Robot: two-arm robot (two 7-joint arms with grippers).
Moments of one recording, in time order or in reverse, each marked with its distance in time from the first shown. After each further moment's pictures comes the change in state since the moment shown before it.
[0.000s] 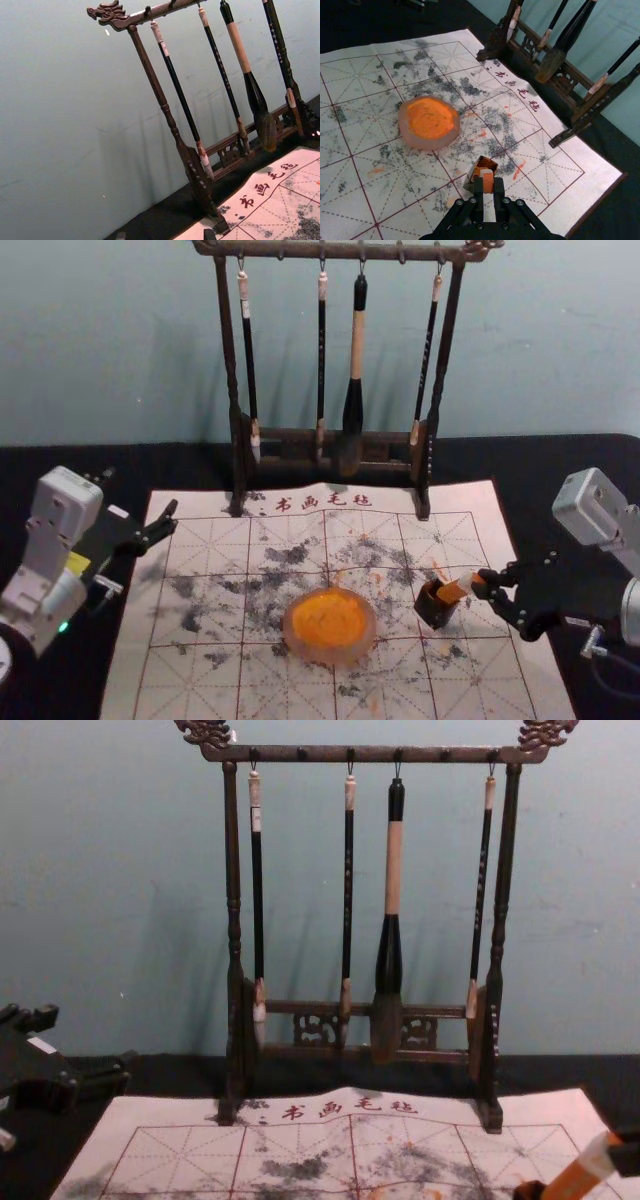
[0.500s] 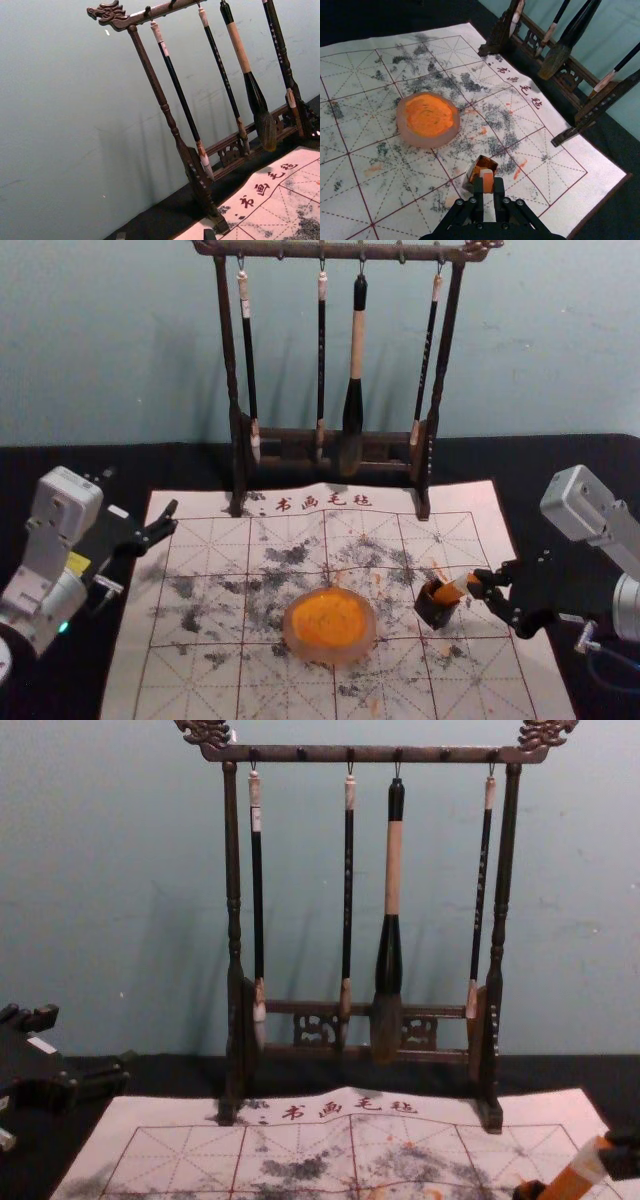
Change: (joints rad) left arm 0.000 0.000 0.000 0.000 0.000 0.000 0.000; right arm 0.046 -0.011 -0.032 0.029 -0.017 0.024 0.019
